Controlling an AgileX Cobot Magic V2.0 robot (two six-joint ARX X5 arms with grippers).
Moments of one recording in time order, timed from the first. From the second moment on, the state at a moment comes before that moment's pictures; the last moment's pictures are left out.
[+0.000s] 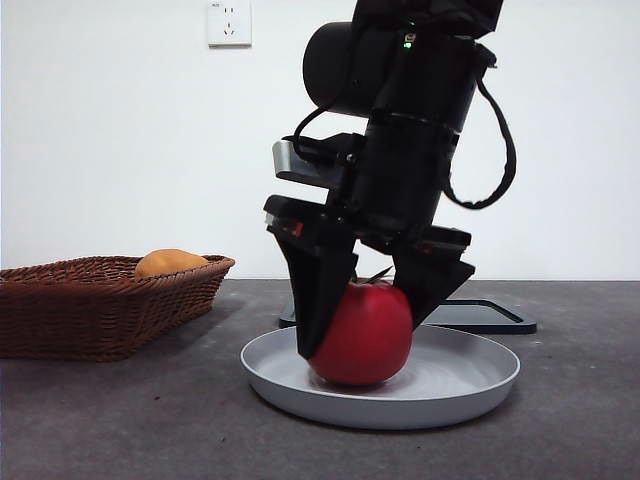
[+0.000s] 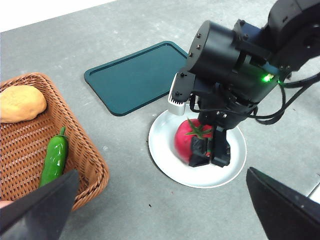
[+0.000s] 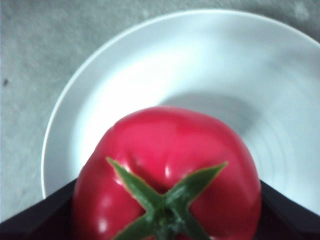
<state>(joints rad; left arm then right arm) -0.71 0.67 0.97 -0.79 0.00 -0.04 0.75 1.78 1.19 -0.63 -0.10 0.19</state>
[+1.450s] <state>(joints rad) -0.71 0.67 0.97 -0.79 0.00 -0.04 0.37 2.30 1.99 -0.80 -0.03 0.10</state>
